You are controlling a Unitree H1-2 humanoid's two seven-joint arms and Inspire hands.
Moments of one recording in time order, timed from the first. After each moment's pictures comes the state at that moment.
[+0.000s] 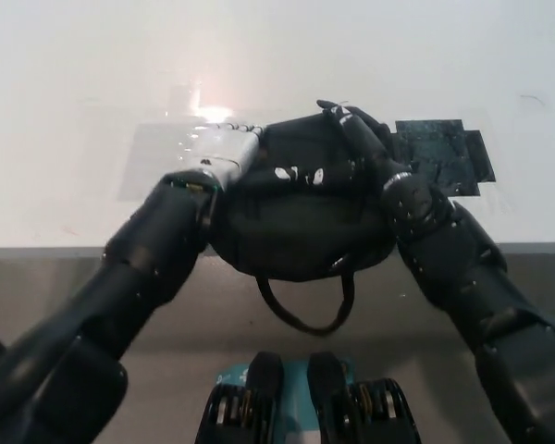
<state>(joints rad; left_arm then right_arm) -1.03 0.14 -0.62 1.09 0.85 0.06 0.06 -1.04 -0.03 0.13 1.27 -0.25 -0.16 -0.01</state>
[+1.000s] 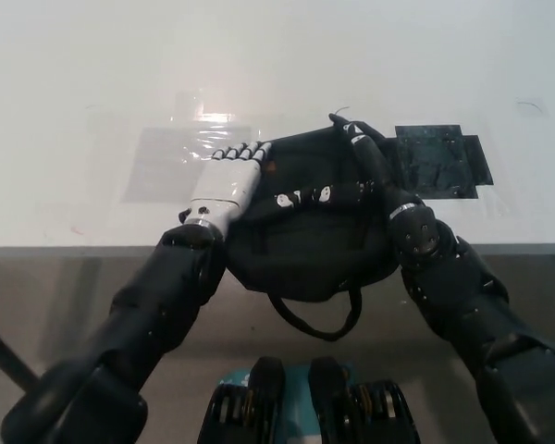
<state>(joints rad) -0.96 0.10 -0.56 1.23 0.81 -0.09 0.40 -0.99 -0.02 0.11 1.29 -0.23 -0.28 -0.10</state>
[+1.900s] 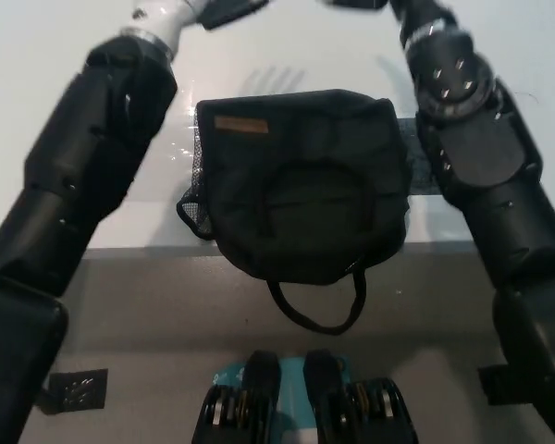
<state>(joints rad) -1.15 0.30 -0.32 0.68 0.68 -0.06 0.12 -1.20 -0.08 0.03 0.77 -0.19 -0.13 -0.07</state>
